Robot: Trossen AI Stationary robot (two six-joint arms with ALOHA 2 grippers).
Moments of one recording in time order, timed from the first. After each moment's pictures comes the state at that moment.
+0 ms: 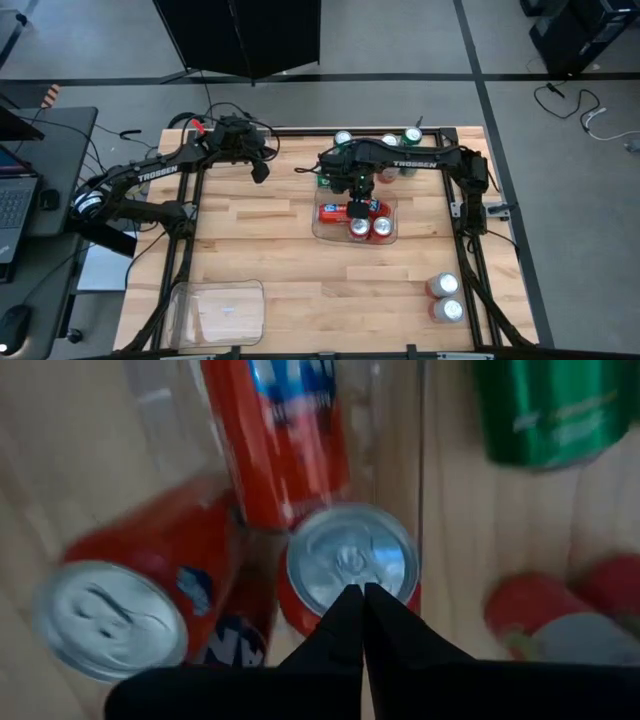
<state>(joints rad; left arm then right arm) 0.69 1.18 0.72 -0.12 0.19 0.20 -0.18 1.94 1.77 -1.43 -0.03 0.03</state>
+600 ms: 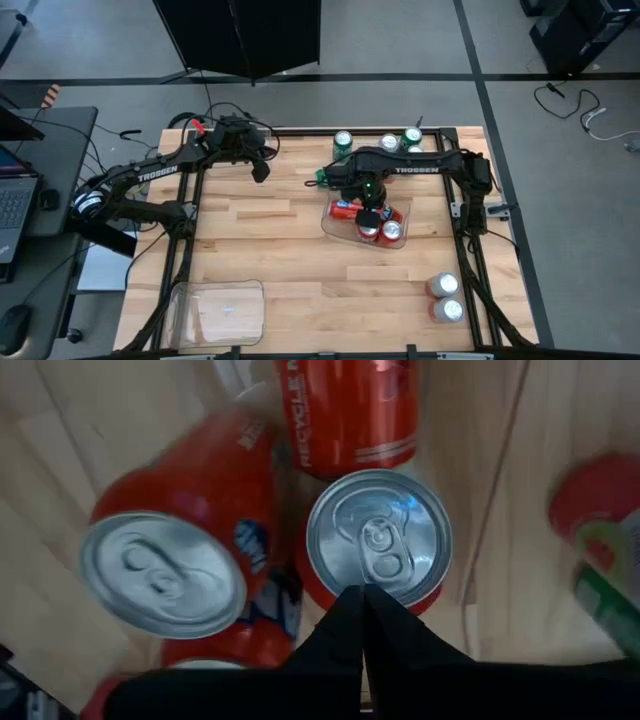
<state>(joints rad) 0.69 1.18 0.72 -0.12 0.19 0.17 -0.13 1.92 1.71 -1.57 -0.08 0.17</state>
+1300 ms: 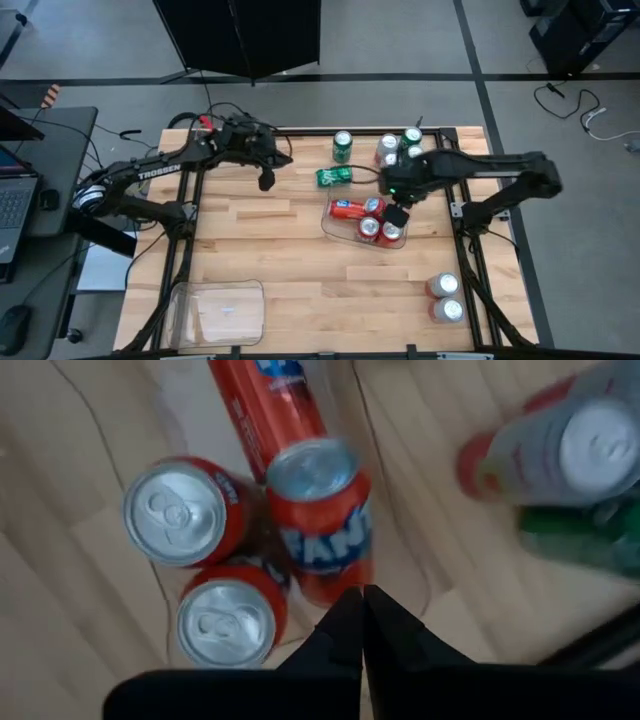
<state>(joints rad) 0.53 1.23 0.87 -0.15 0.34 0.24 0.00 1.38 1.37 -1.38 0.13 0.57</state>
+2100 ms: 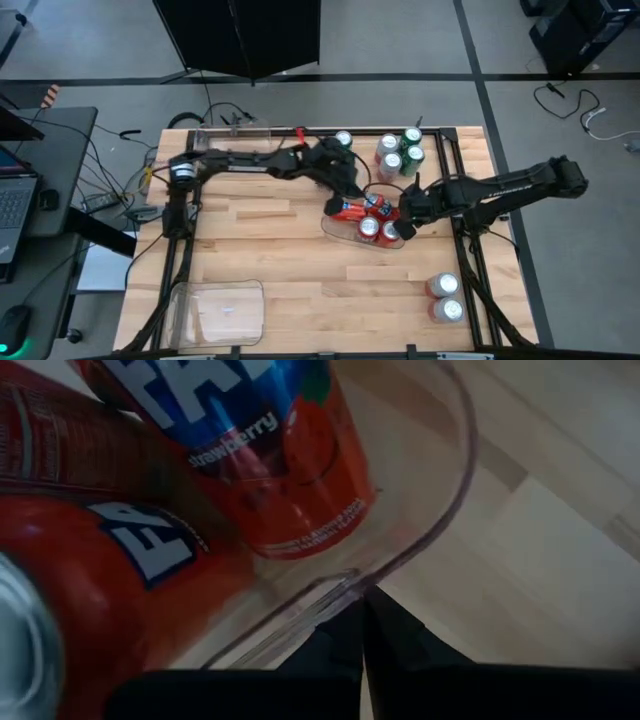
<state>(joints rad) 0.23 1.98 1.53 -0.11 0.43 0.26 0.09 1.10 0.71 -0.97 0.15 1.00</state>
